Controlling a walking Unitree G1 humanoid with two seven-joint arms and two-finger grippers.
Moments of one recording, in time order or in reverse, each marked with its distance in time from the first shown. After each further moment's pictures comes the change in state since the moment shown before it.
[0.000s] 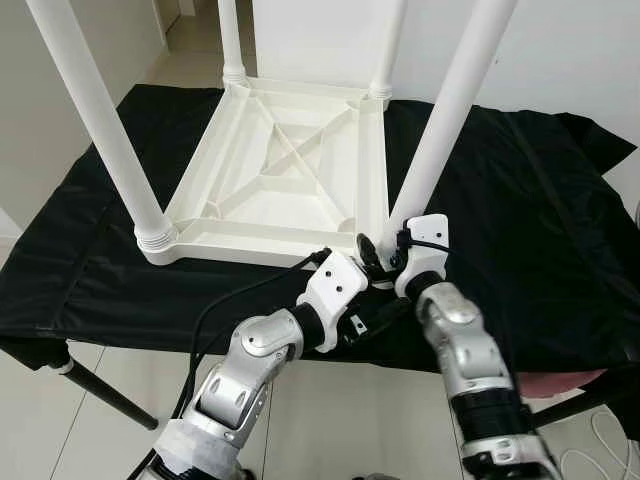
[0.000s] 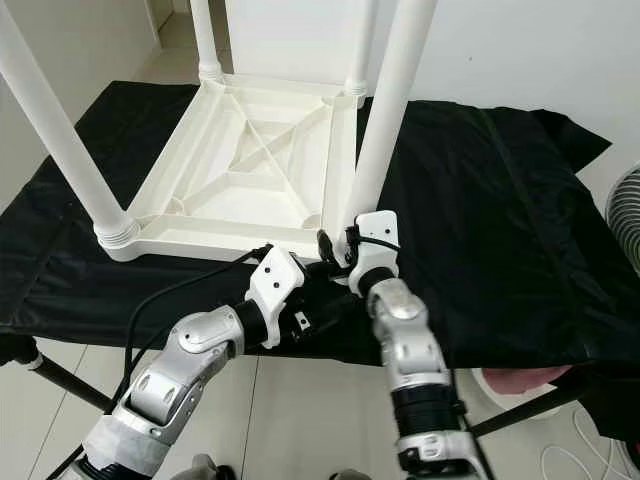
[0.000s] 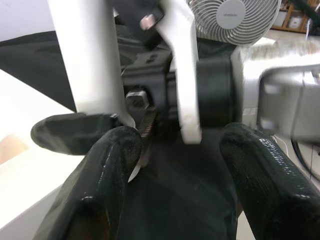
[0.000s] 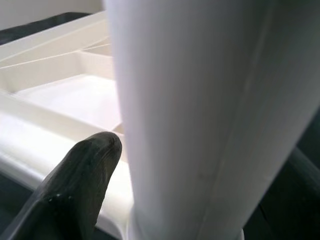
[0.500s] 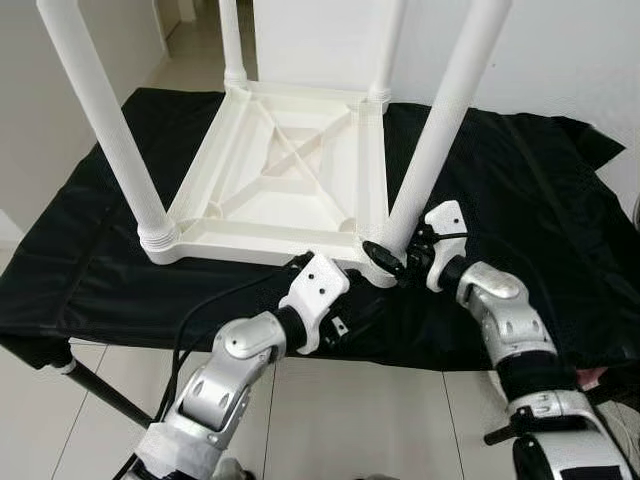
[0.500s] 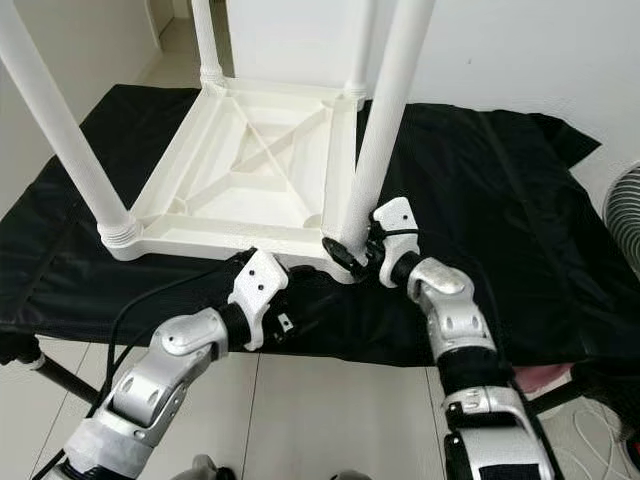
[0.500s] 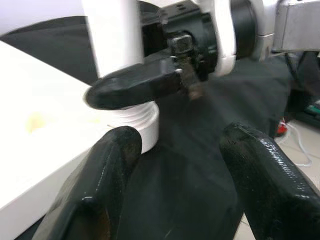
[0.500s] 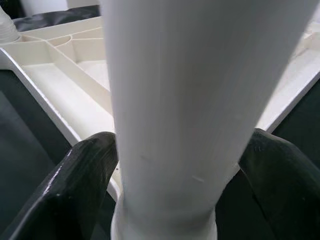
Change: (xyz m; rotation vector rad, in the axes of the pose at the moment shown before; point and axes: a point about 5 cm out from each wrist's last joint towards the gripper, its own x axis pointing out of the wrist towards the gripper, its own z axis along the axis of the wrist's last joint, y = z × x) left arm -0.015 0.010 -0.007 0.022 0.053 0.029; right arm 0.007 -0.038 0.002 -0.121 0.050 0.332
